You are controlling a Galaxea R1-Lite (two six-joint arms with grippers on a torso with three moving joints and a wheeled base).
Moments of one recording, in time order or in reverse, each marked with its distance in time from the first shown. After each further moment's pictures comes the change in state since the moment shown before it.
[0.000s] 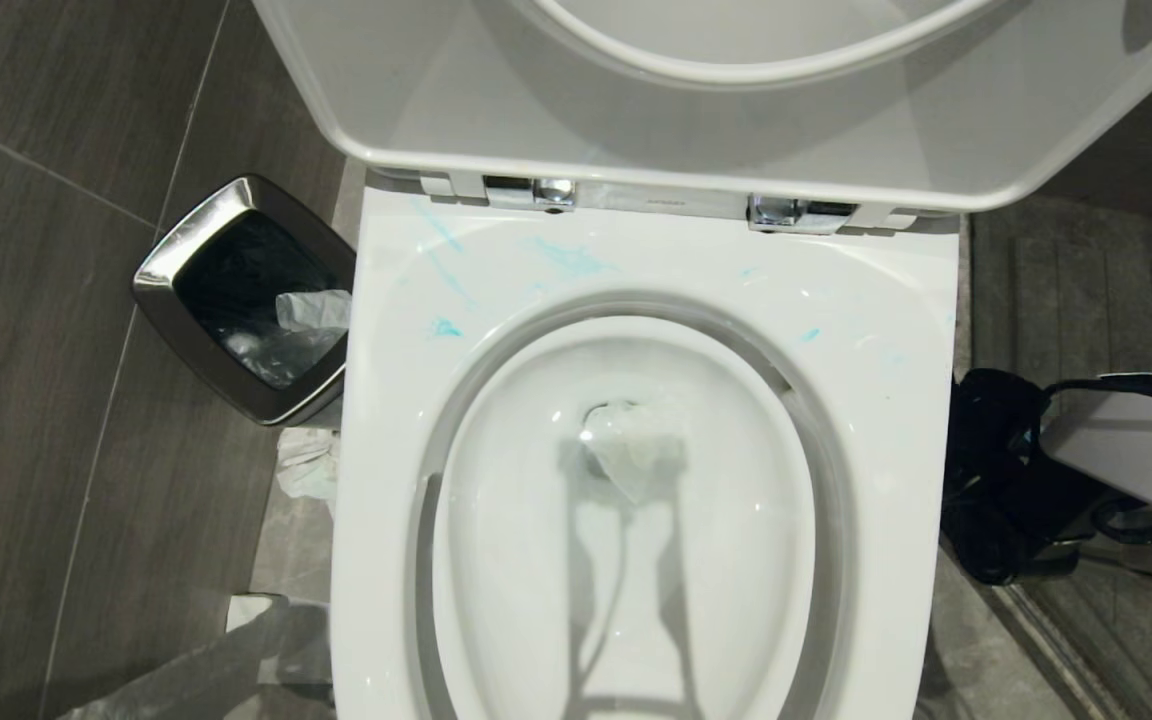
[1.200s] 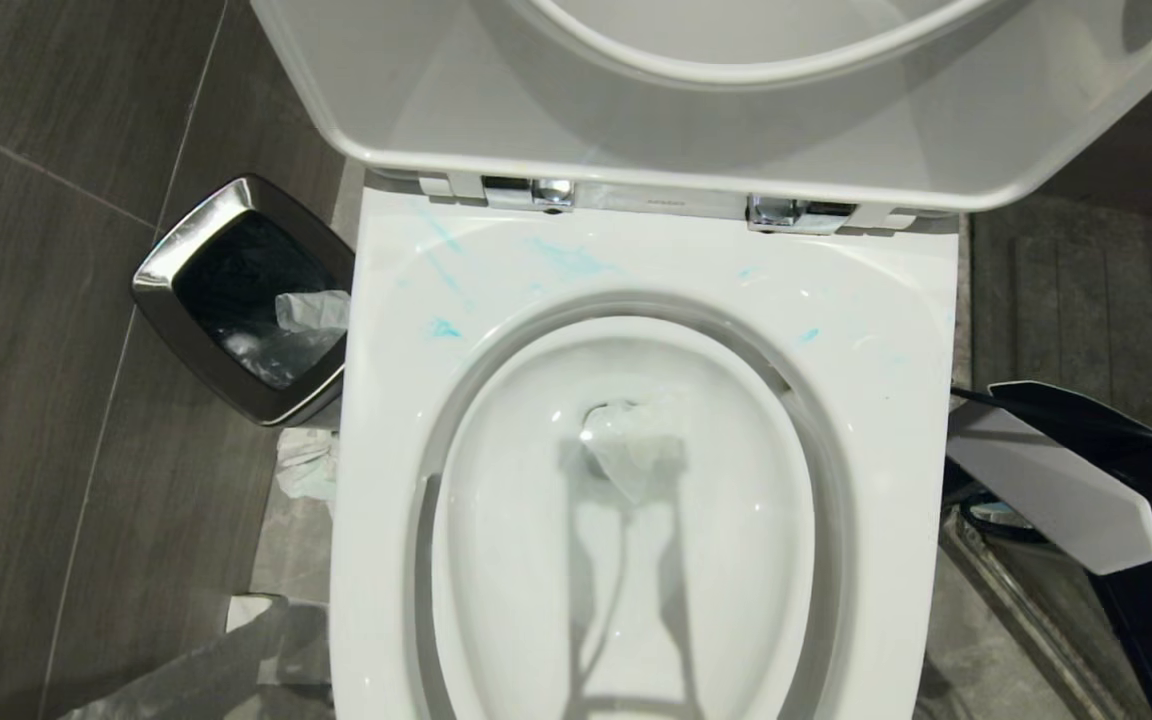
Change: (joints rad) left arm 0.000 0.000 0.000 0.000 0.000 0.000; right arm 0.096 0.231 -0.493 0.000 -0.156 -0.088
